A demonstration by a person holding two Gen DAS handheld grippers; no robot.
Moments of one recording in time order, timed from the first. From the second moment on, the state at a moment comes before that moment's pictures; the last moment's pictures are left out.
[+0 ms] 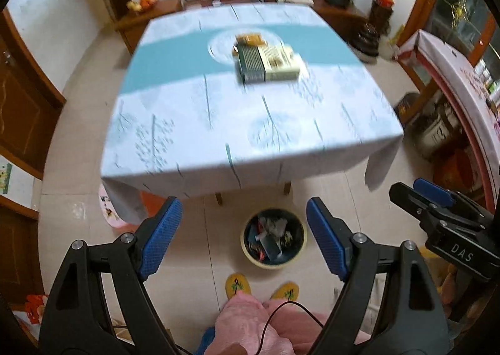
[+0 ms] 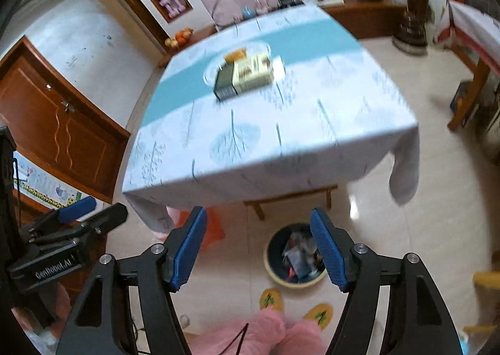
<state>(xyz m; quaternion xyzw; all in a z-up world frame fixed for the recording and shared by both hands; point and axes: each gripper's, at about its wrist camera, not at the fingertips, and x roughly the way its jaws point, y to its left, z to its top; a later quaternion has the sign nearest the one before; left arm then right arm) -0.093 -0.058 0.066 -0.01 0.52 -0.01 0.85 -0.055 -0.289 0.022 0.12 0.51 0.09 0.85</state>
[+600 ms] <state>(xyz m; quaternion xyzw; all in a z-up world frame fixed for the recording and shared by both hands) -0.055 -0.048 0.151 -0.01 0.48 -0.02 0.88 -0.018 -0.302 0.106 0.10 0.44 0.10 0.89</state>
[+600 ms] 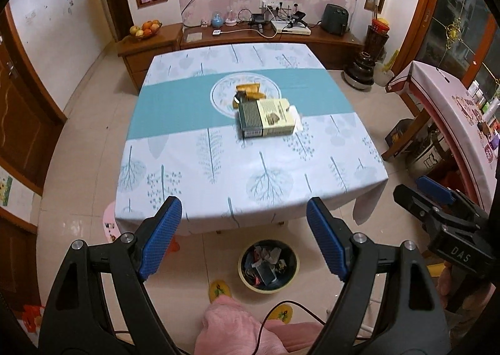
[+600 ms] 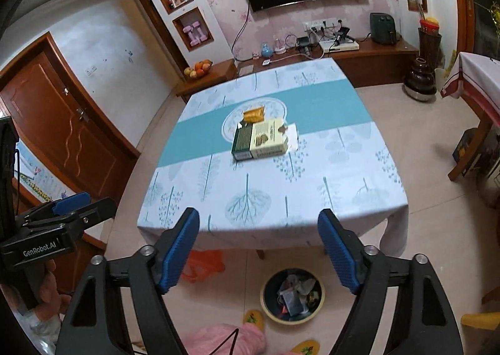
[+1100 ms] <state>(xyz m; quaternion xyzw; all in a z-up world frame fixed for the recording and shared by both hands) 0.131 0.014 0.132 0.05 0.50 -0.13 0.85 0.127 -0.259 0.079 0.16 0.45 -0.02 0.88</state>
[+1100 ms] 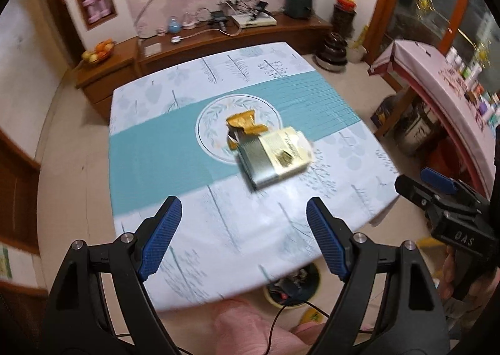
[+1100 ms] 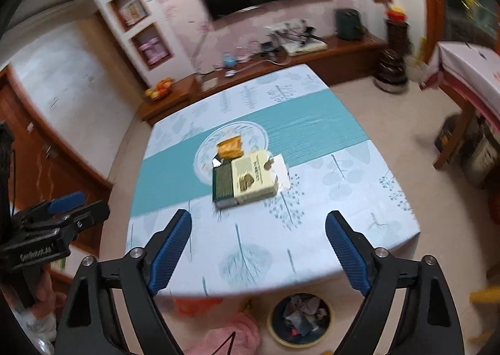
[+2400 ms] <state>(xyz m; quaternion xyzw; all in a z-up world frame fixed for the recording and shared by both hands) 0.390 0.069 -0.024 0.13 0.58 -0.29 0.75 0.386 -0.203 -0.161 0.36 0.56 -0.34 0.67</state>
